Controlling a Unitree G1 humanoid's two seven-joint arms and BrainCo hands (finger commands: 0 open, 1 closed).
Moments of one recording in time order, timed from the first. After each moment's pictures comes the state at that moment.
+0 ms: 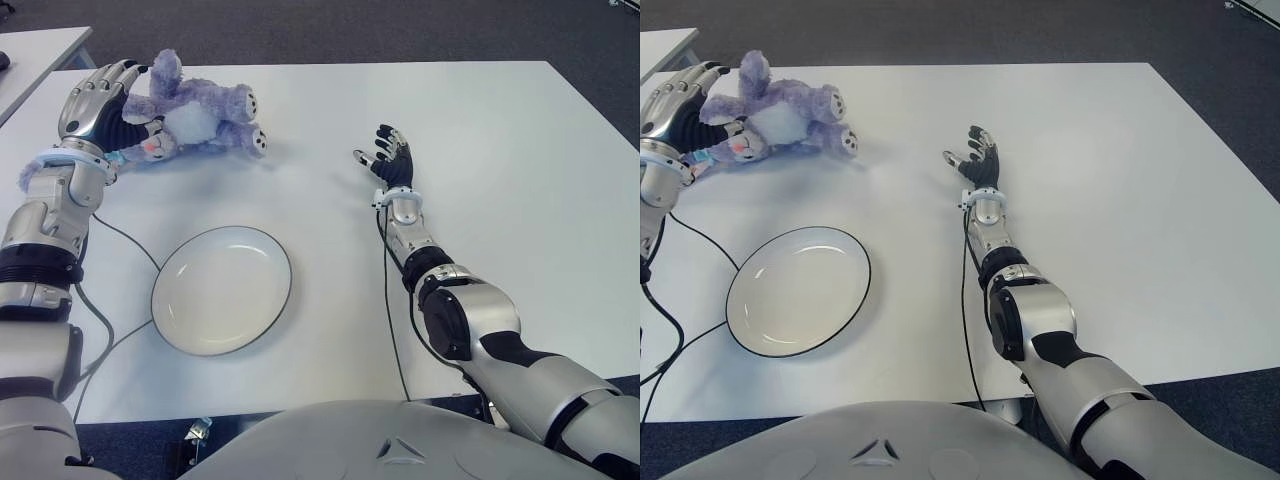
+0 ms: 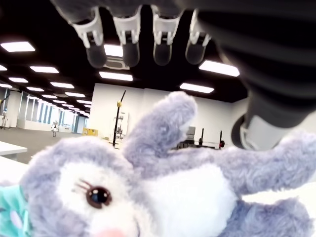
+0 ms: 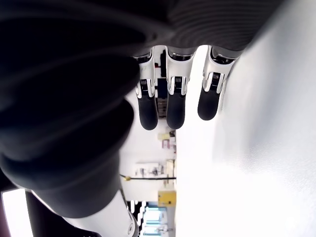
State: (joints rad) left arm -0.55 0.88 -0.13 0.67 0.60 -0.31 0.21; right arm -0.79 0.08 -0.17 1.24 -0.08 -0.44 -0.27
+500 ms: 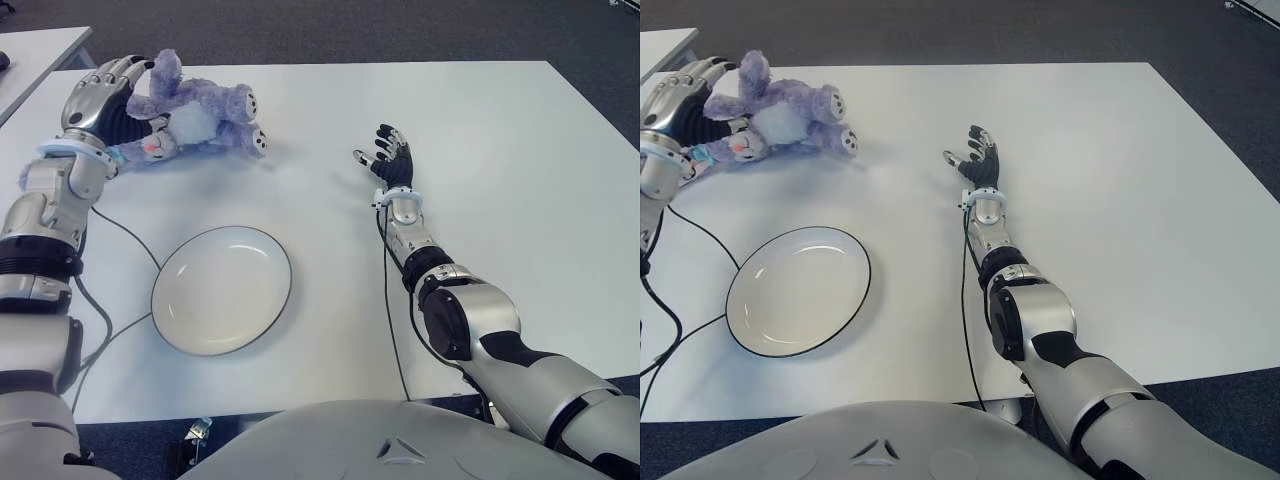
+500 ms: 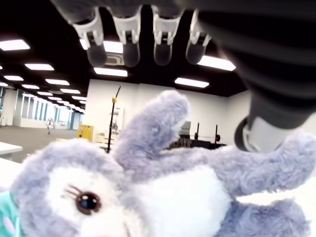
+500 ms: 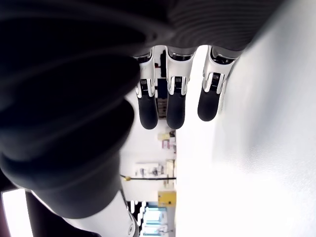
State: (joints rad) left arm -0.59 0.88 -0.15 0.67 0.61 -0.33 0.17; right arm -0.79 0.08 -0.17 1.24 -0.08 -0.44 -0.27
